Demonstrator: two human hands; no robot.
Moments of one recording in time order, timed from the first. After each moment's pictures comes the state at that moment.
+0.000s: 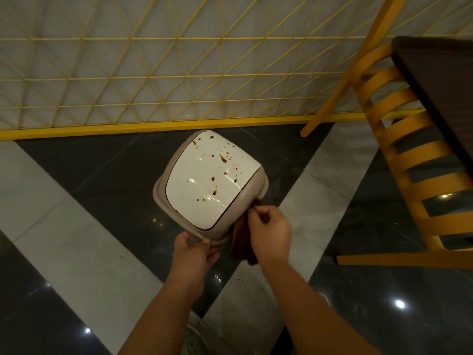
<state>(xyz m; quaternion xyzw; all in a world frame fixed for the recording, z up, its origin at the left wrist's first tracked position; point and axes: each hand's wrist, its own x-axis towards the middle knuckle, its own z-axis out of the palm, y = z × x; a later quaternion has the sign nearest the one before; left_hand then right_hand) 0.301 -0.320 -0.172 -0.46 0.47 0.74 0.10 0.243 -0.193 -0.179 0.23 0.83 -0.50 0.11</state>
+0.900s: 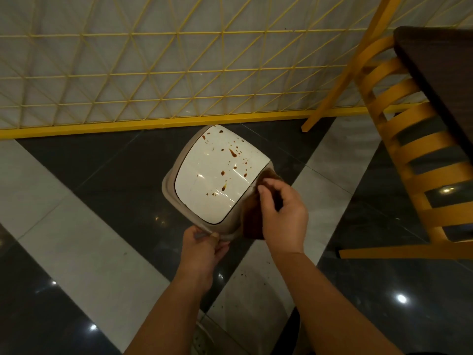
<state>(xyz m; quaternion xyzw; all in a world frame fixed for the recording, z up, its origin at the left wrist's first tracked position) 0.300 -0.312 -0.163 -0.45 0.45 0.76 0.10 0.239 -0.184 -0.150 0.08 0.87 -0.49 -0.03</state>
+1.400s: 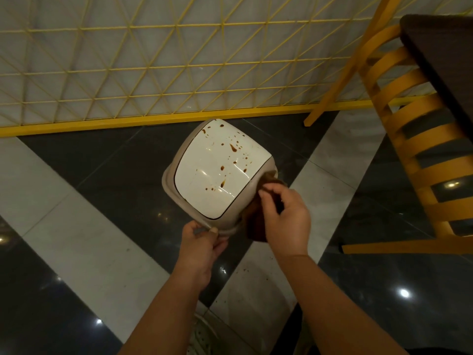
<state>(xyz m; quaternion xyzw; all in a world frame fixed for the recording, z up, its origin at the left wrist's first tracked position) 0.300 -0.315 -0.163 -0.46 0.45 0.76 0.10 0.251 -0.177 -0.162 0.04 0.89 -0.45 -0.05</state>
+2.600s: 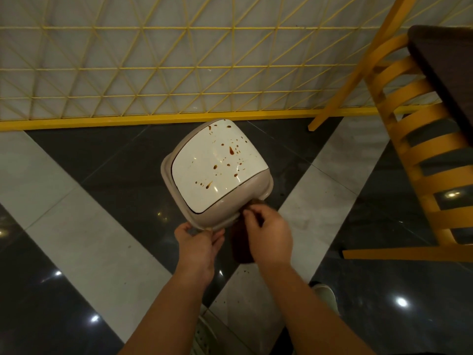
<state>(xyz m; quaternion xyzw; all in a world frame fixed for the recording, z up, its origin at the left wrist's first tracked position) 0.298 -0.318 -0.161 -0.52 0.40 0.75 0.03 0.268 -0.205 -0.181 0.08 0.91 -0.38 0.10</state>
